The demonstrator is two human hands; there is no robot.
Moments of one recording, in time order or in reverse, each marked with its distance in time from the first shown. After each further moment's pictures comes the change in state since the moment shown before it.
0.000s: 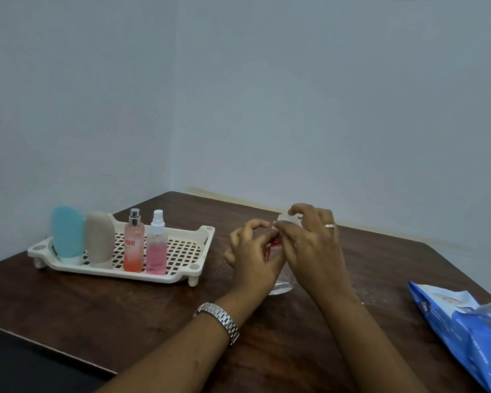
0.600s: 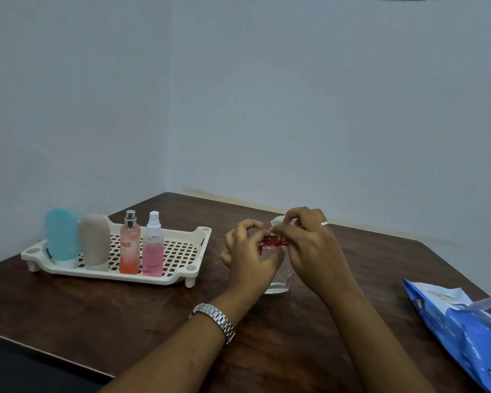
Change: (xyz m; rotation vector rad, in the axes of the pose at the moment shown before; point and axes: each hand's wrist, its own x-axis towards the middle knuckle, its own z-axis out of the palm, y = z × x) left_hand 0.001 0.003 -0.005 -0.025 -0.045 -0.065; right_hand 0.001 0.013 -0.003 0.153 -0.049 -0.124
